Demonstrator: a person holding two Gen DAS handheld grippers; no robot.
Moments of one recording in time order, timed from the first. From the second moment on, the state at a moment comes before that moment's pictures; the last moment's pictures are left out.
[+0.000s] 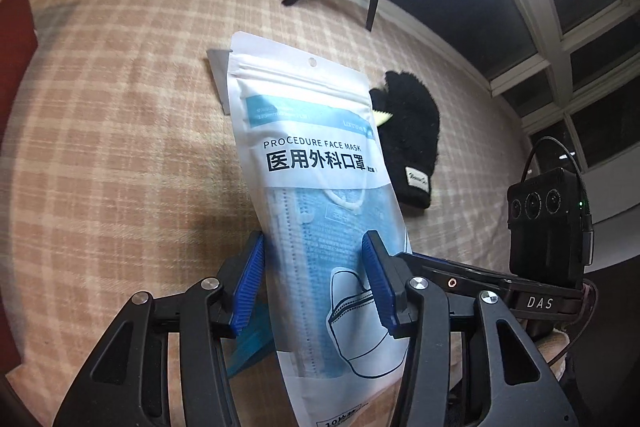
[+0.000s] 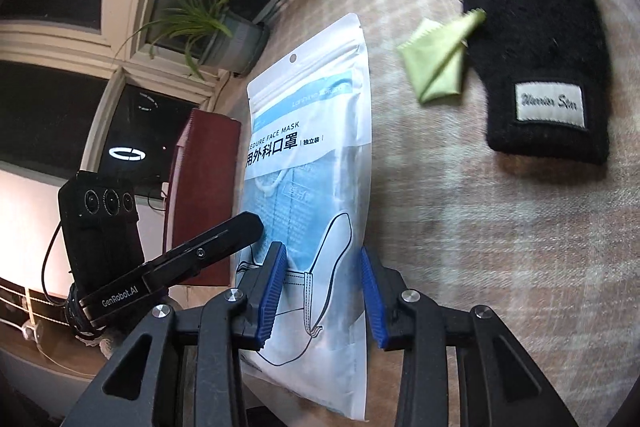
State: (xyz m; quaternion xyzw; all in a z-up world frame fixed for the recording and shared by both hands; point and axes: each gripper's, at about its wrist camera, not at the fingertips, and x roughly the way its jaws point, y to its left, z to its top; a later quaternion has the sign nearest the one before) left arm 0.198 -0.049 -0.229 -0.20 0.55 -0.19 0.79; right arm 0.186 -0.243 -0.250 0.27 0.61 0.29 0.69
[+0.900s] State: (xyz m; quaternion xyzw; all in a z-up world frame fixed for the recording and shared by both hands) left arm 0.146 0.087 -0.157 -0.24 0.45 -0.12 0.85; right arm 0.176 -0.087 -0.175 0.19 0.58 0.39 0.69
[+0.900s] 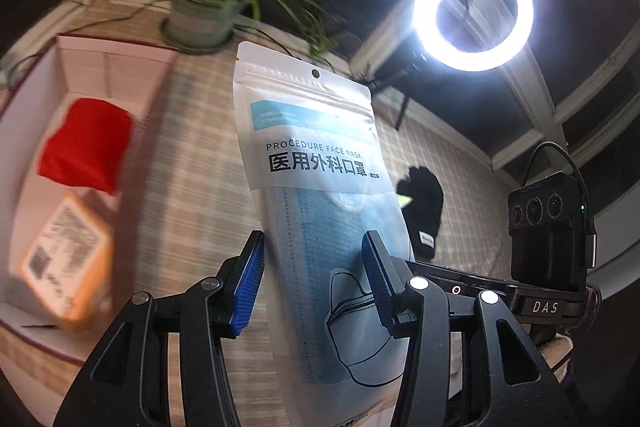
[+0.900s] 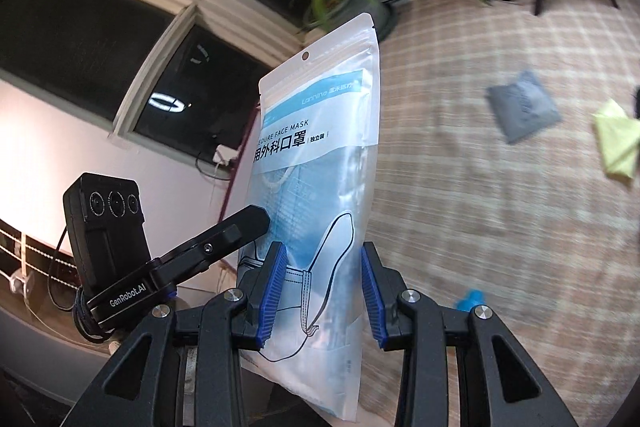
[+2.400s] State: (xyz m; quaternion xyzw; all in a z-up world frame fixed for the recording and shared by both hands) left arm 0.126 0.285 -0.196 -0.32 0.44 -0.02 0.84; right arm 0.180 0.116 -0.196 0.12 0.60 0.40 0.69
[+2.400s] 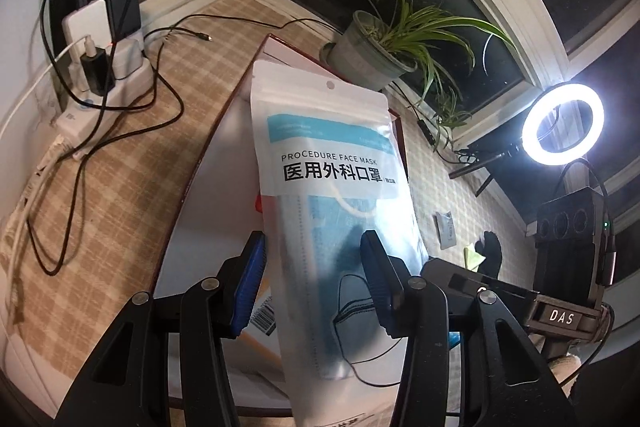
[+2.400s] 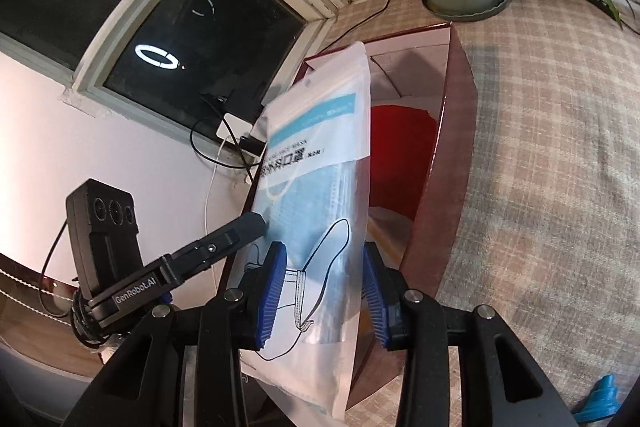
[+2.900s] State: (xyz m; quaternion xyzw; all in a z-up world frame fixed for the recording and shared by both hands) left arm 0.133 0.268 -0.180 -0.30 0.43 -0.03 0.85; right arm 0.177 0.093 -0.166 0.12 0.56 0.41 0.71
